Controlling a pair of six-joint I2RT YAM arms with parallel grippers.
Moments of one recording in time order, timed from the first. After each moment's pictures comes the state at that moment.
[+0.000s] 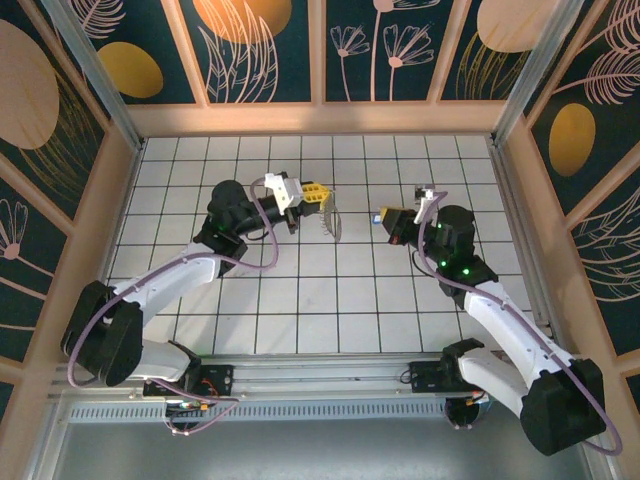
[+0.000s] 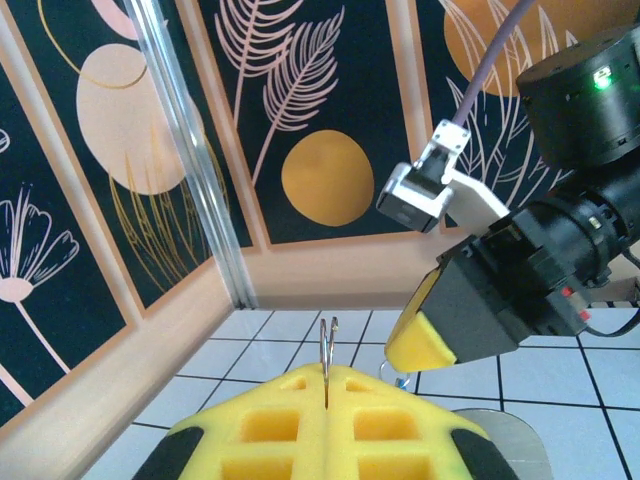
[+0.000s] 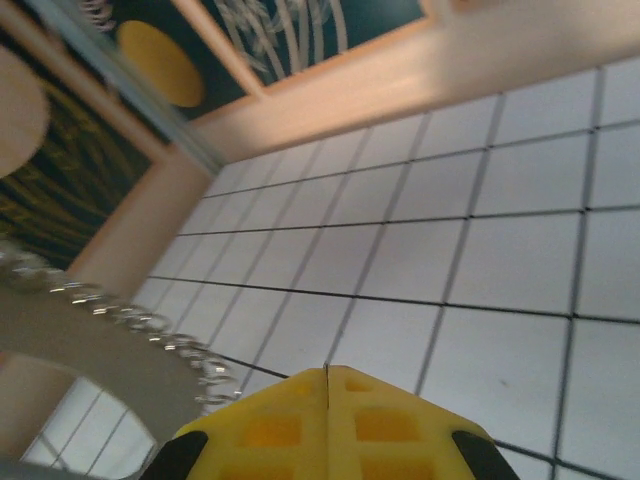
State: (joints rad) left arm -0.57 1.40 0.87 0.66 0.70 0.13; right arm 0.35 0.95 0.59 0.14 -0.37 0.49
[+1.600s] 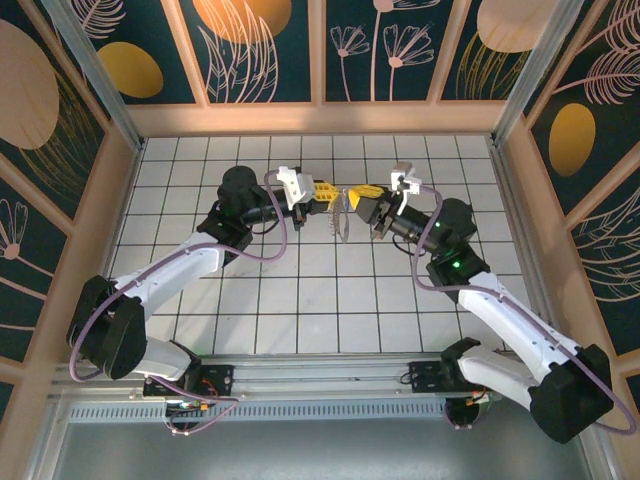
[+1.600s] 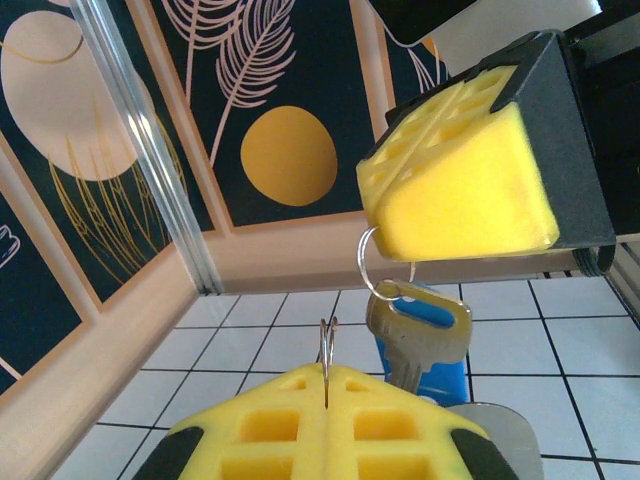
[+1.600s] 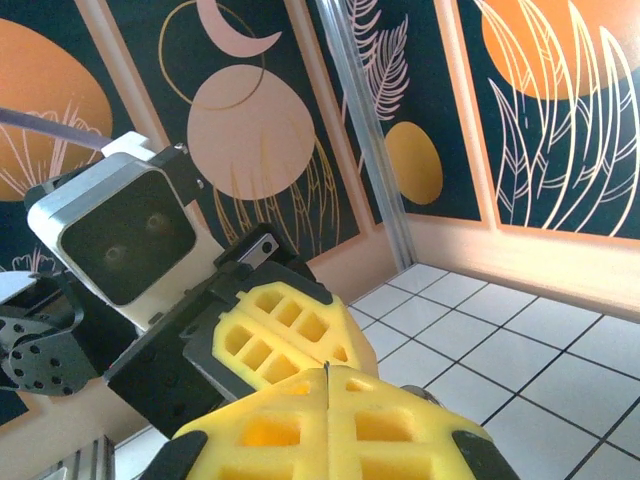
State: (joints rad) left arm -0.59 1.44 1.00 0.46 0.76 0.21; right arm 0.52 1.01 0.72 0.45 -0.52 0.38
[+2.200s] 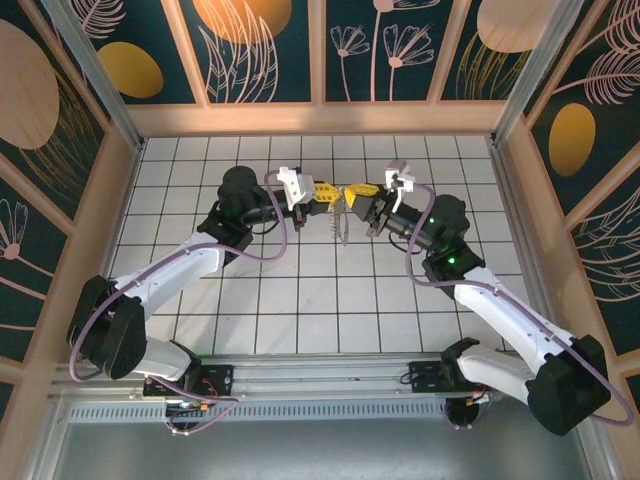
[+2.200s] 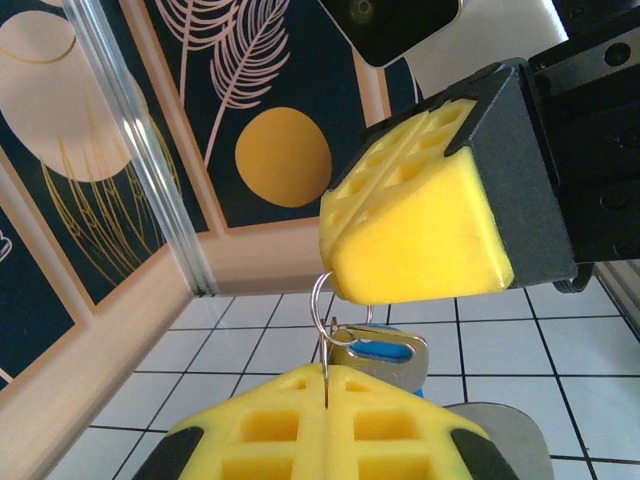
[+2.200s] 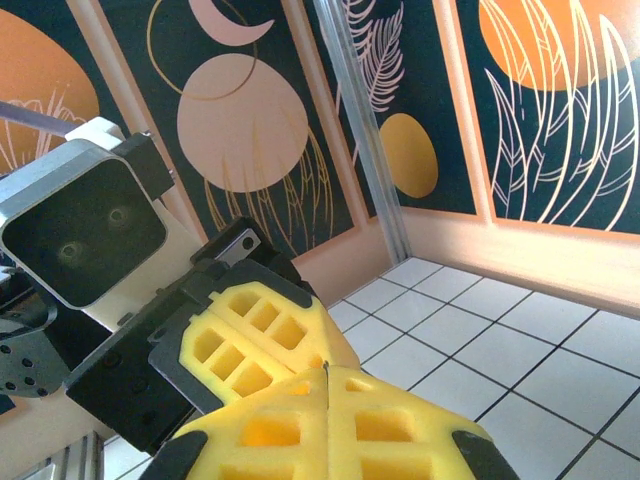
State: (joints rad) left arm -0.59 1.44 1.00 0.46 0.77 0.20; right arm 0.53 1.05 0.73 0.46 -0.51 0.36
